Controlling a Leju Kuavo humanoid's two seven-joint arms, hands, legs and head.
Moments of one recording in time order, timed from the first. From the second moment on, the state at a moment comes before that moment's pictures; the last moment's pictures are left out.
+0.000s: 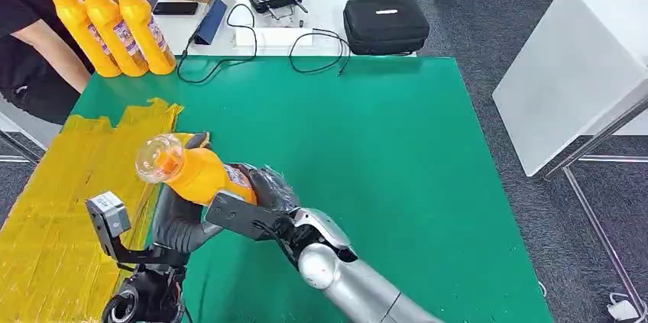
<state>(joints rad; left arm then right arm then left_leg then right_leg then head) 0.06 -0.09 -0.21 -1.74 0.21 -0.13 -0.21 -0.44 0.26 0.82 -1.06 0.44 -0.11 0.09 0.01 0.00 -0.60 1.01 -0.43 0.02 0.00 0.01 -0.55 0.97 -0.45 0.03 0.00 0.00</state>
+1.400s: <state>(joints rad) 0.05 -0.09 -0.20 -1.74 0.23 -0.10 -0.24 -0.48 0.30 0.80 -0.91 0.44 -0.18 -0.02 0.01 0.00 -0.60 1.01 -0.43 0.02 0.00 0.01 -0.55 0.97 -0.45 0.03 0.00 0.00</state>
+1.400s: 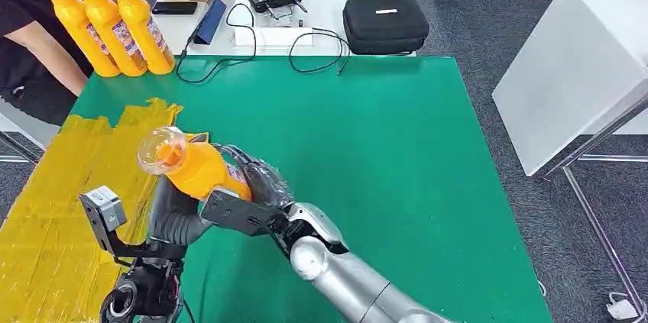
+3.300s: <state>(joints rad) -0.07 0.06 -0.07 -1.08 -1.44 0.57 0.00 -0.25 0.14 0.72 -1.35 0.37 -0.12 0.04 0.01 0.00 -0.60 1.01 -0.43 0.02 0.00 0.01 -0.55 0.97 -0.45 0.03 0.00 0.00</state>
